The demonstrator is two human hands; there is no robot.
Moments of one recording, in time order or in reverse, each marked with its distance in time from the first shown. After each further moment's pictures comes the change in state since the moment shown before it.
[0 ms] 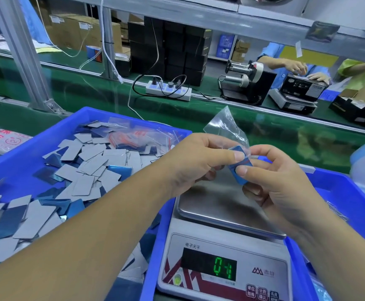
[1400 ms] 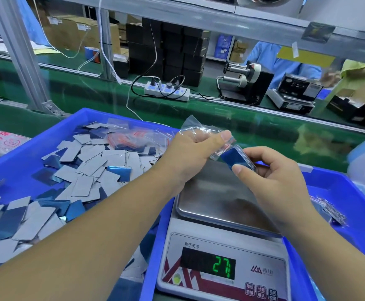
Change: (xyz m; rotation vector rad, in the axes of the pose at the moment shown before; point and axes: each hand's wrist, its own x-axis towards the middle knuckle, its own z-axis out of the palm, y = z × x) left_hand 0.005 -0.002 0.003 0.068 0.311 0.071; right_hand -0.001 0.011 0.000 -0.560 0.120 -0.378
